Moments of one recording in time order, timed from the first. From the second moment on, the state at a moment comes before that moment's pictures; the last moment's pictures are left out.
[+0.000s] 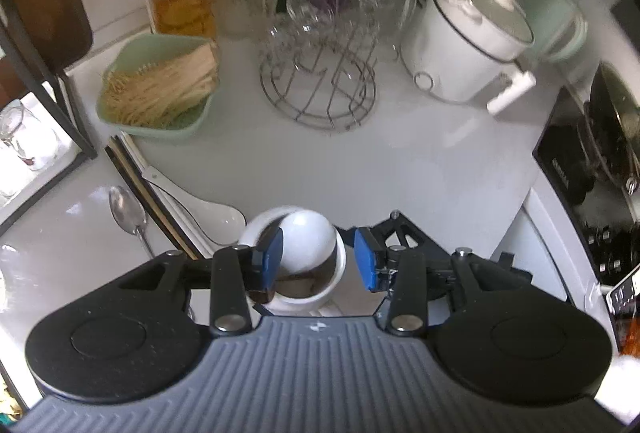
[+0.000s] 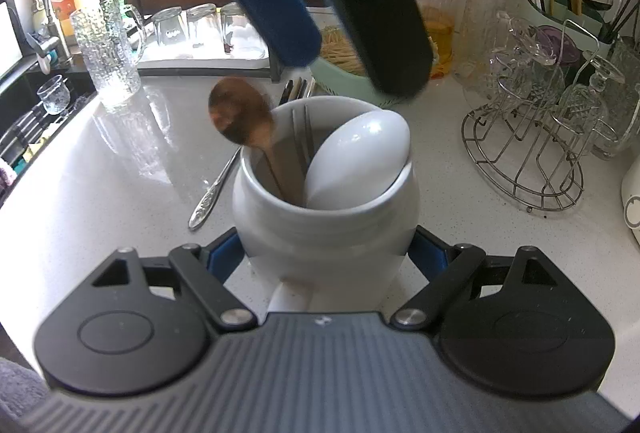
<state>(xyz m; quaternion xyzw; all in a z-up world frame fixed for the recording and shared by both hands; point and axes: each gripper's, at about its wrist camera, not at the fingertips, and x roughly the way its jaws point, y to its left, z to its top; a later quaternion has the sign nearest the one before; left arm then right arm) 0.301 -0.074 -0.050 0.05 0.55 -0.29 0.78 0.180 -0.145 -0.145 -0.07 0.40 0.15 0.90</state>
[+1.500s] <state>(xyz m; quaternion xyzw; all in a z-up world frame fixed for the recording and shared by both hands) 0.248 0.038 -0.086 -0.05 0.46 -0.14 0.87 0.178 -0.140 -0.147 -0.06 0.38 0.14 0.91</state>
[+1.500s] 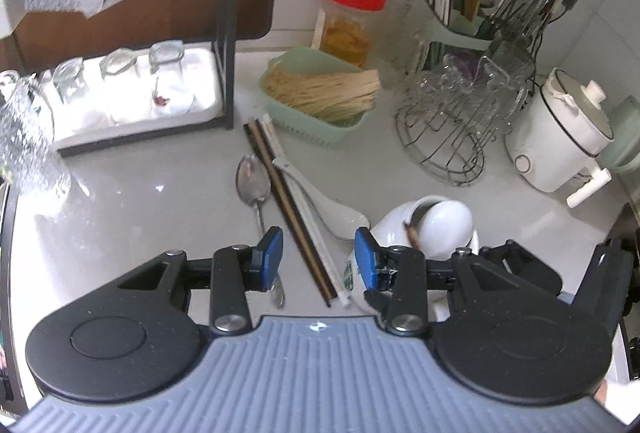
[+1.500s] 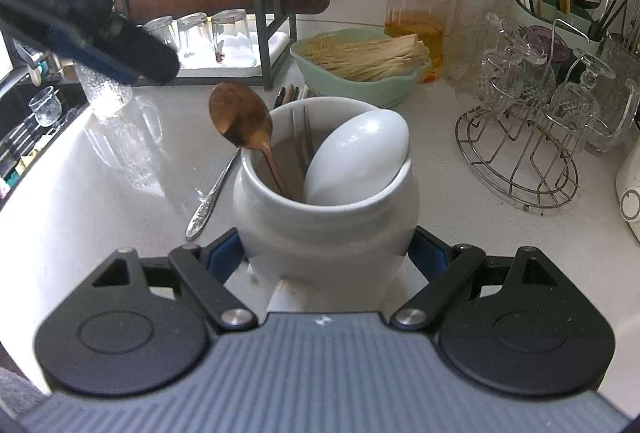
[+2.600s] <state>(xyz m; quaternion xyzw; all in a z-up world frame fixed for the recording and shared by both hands) 0.346 0.047 -0.202 -0.02 0.46 -0.08 0.88 0.178 -0.137 -0.148 -0.04 0.40 0.10 0.91</state>
